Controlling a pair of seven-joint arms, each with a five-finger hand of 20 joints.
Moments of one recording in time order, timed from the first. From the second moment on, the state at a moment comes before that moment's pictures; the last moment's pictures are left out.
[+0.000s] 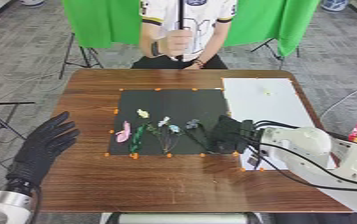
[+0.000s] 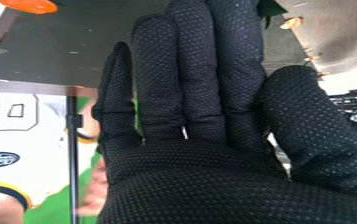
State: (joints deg) left arm 138.6 -51.9 -107.0 -124.1 39.5 6.7 10.4; right arm -58.6 -29.0 30.7 -104.2 -125.2 -6.5 -13.5
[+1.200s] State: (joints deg) left arm 138.7 -51.9 -107.2 -124.2 39.5 6.8 10.6; right arm -77.5 -34.3 60.0 -107.4 -118.9 -6.1 -6.0
